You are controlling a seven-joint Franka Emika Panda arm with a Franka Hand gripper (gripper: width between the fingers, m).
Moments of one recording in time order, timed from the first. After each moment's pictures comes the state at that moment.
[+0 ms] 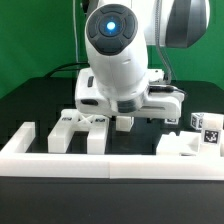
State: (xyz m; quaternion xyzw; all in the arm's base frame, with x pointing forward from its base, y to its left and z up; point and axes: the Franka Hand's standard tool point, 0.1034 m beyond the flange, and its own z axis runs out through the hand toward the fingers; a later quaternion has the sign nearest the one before) arm 0.465 -0.009 0.017 -0.91 0.09 0.39 0.06
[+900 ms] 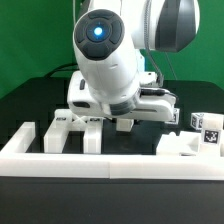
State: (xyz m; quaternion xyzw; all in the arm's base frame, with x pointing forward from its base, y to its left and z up) arm 0.462 -0.020 0.013 -0.91 0.10 0.40 0.06
